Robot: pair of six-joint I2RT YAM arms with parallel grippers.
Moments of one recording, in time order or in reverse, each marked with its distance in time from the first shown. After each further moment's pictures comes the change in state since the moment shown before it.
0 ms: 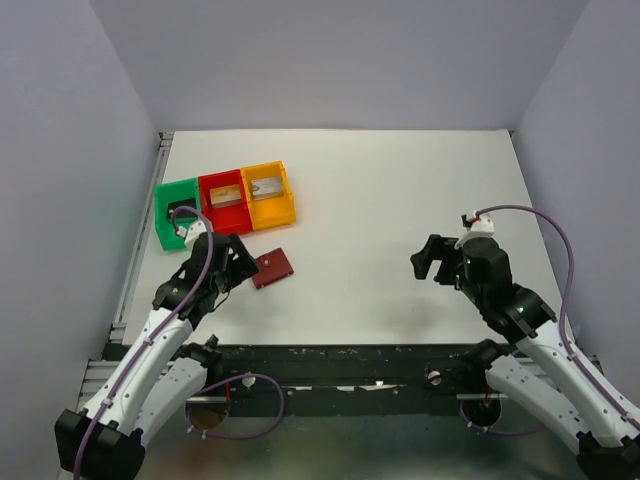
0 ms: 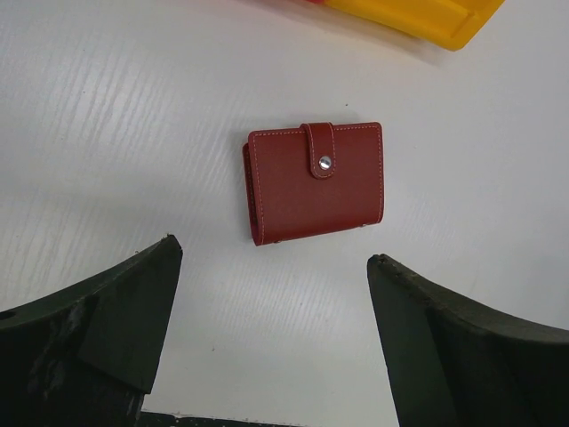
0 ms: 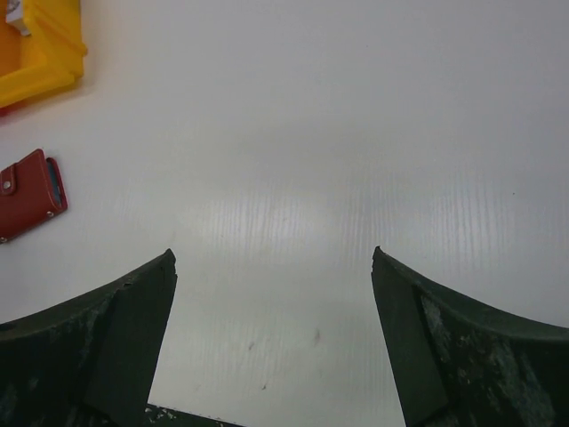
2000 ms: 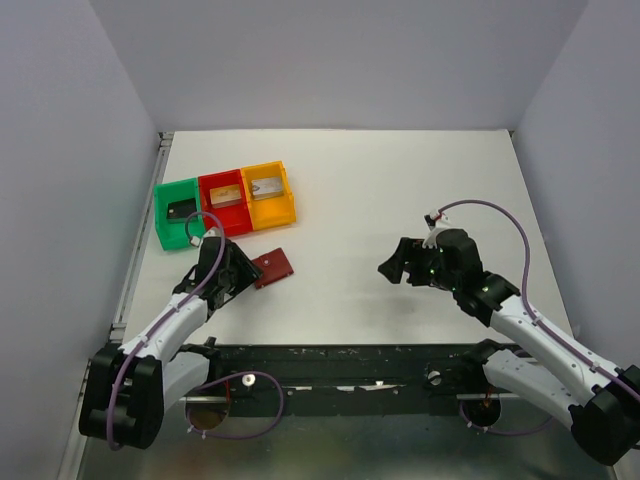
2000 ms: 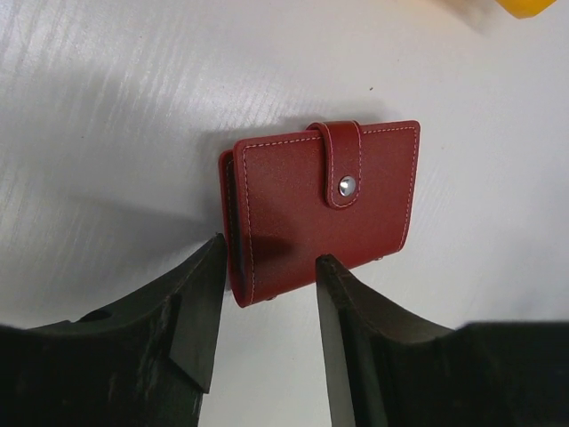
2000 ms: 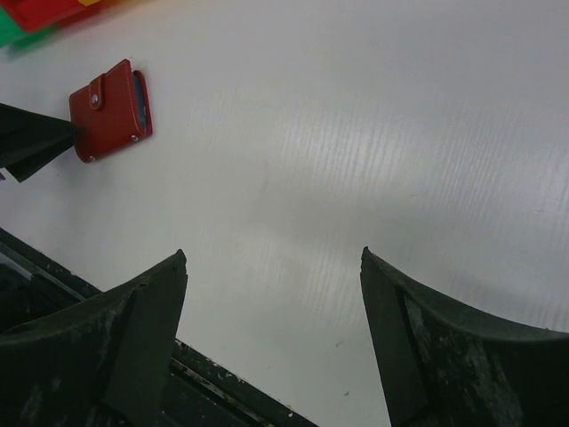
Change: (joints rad) left arm 0.146 0.269 -0.234 0.473 0.281 -0.045; right arm 0.000 0.233 -0.100 0.288 -0.368 0.080
